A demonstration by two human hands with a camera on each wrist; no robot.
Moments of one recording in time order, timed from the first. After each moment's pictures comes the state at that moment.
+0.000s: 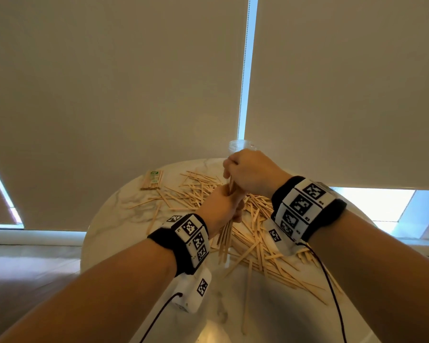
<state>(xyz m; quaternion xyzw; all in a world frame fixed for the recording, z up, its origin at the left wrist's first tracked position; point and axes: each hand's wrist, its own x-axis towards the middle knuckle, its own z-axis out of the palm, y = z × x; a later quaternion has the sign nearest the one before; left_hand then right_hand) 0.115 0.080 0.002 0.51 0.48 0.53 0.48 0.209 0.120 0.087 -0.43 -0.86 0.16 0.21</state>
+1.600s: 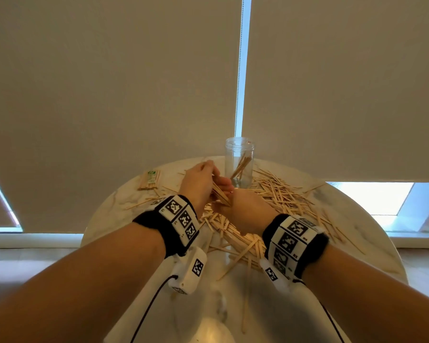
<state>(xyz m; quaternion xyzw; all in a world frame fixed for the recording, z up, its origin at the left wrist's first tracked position) 0.087 0.094 0.031 0.37 0.55 0.63 0.41 0.211 0.111 0.008 -0.44 -0.88 0.13 0.14</state>
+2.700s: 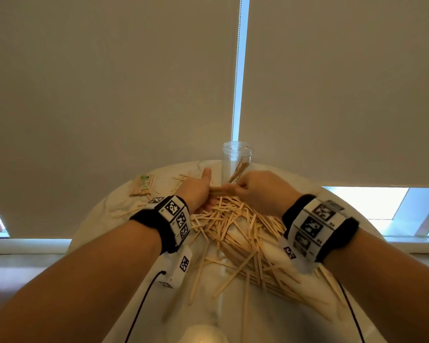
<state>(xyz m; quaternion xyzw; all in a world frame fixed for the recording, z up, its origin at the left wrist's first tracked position) 0.061 0.139 0.011 0.46 0.70 0.43 0.34 0.235 0.151 0.048 -0.44 -0.88 0.06 0.15</state>
